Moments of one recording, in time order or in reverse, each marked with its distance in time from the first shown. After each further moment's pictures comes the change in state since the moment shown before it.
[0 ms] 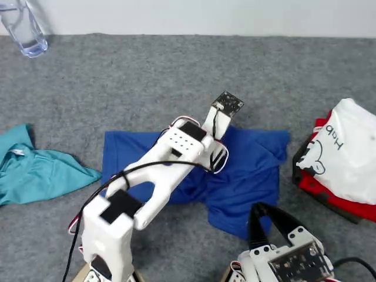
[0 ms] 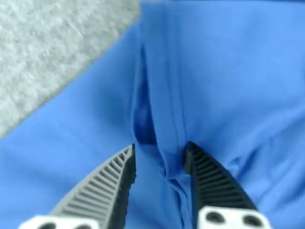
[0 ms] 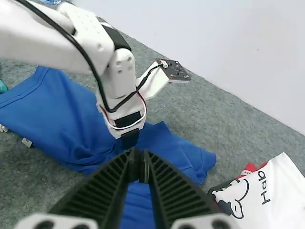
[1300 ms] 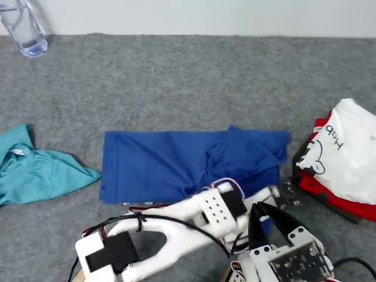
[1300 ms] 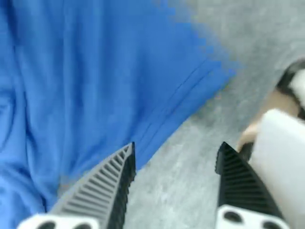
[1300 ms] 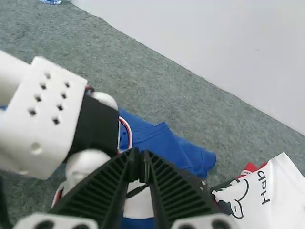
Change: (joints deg) left arm 28.7 -17.0 20.6 4.0 -5.1; right arm 0.1 0.0 0.0 0.0 0.0
